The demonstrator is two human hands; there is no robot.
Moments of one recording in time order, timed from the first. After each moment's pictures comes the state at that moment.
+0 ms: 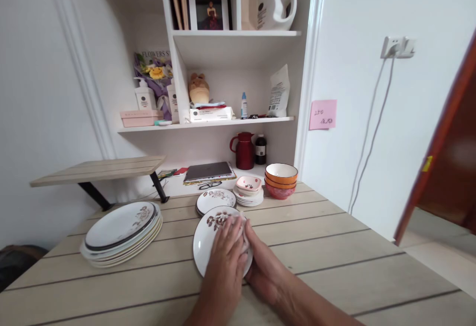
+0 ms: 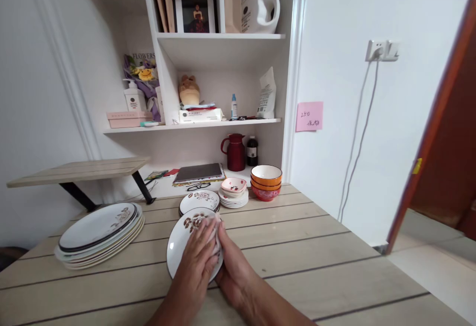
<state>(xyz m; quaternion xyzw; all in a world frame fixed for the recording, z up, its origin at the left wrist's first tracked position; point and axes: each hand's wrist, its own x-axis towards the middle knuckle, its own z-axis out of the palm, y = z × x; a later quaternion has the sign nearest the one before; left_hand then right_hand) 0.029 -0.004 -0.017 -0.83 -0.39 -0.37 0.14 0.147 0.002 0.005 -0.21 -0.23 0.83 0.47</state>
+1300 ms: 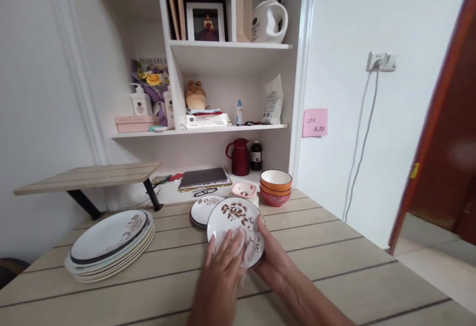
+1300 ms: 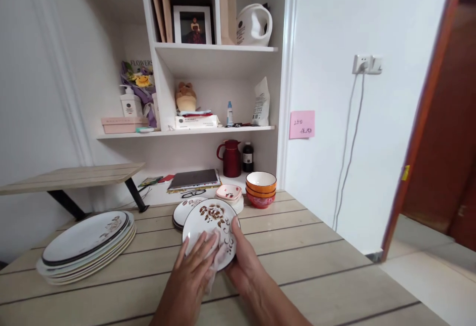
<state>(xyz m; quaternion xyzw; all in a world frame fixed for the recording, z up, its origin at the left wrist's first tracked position) 0.030 -0.009 -0.007 -0.85 -0.38 -0.28 0.22 0.181 0.023 0.025 -0.20 -0.18 0.82 0.51</state>
